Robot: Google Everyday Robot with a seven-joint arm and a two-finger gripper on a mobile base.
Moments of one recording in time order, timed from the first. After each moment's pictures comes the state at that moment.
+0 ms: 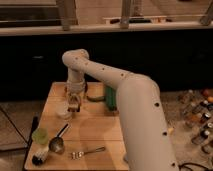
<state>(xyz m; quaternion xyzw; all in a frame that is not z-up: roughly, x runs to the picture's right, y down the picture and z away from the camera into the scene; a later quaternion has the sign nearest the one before) -0.167 0.075 0.794 -0.32 -0.37 -0.55 0.68</state>
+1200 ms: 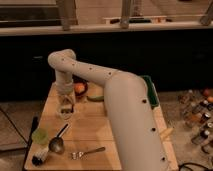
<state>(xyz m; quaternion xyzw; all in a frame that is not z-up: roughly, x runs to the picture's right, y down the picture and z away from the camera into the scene) -0.221 0.082 0.789 -0.29 -0.37 -0.60 0.64</state>
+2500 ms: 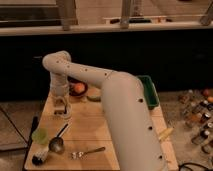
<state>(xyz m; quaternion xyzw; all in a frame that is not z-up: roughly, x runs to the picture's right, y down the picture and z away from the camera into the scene) -0.246 0.086 0.790 -0.27 -0.38 -0.62 0.63</state>
